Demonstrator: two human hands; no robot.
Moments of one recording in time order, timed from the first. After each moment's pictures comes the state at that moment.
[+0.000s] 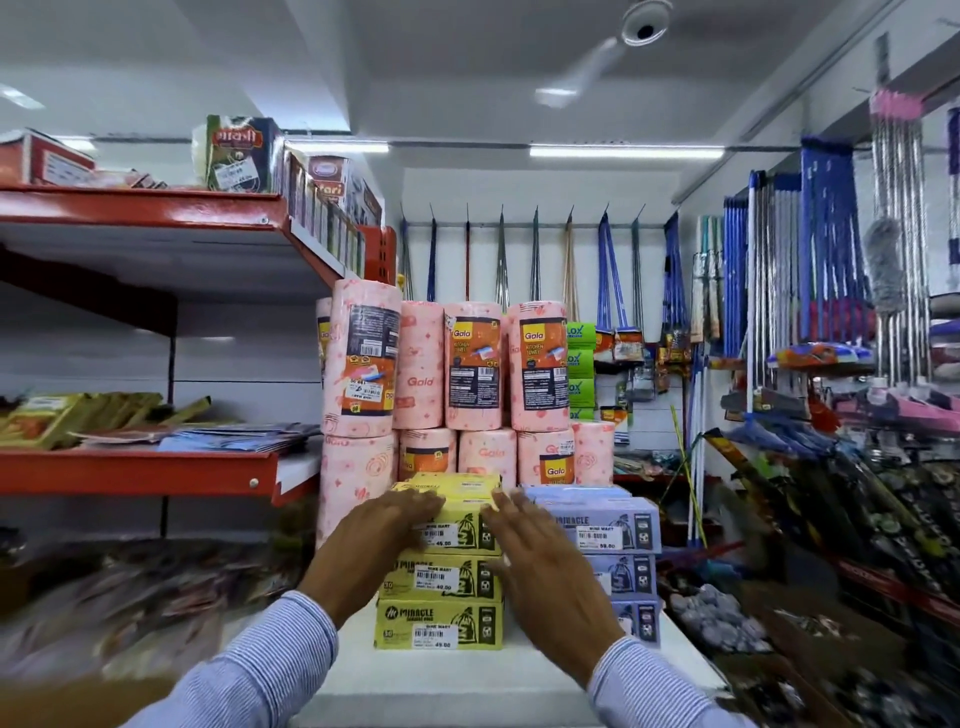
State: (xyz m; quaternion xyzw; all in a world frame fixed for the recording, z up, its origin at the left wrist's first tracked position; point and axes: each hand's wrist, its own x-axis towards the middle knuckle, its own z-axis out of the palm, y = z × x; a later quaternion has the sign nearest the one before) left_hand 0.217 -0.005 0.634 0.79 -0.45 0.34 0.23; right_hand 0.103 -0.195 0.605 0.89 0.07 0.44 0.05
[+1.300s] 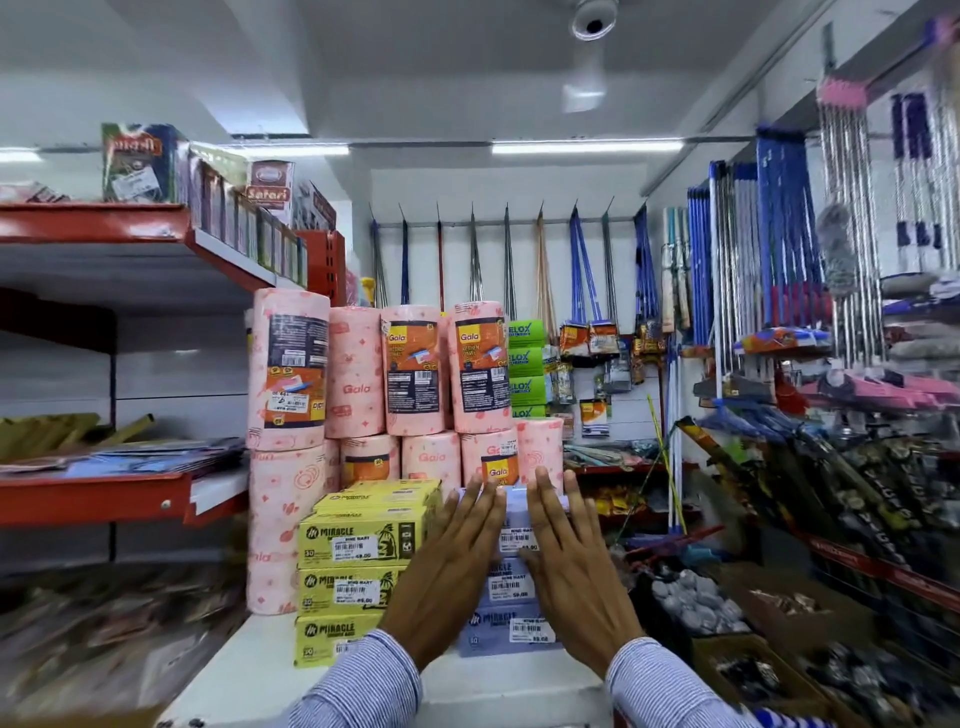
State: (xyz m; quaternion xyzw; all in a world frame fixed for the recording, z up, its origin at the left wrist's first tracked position) left_hand 0.153 -0.147 0.609 0.76 -0.46 0.45 0.05; right_hand 0.078 -0.310 0.589 0.89 -0.01 0.46 0.03
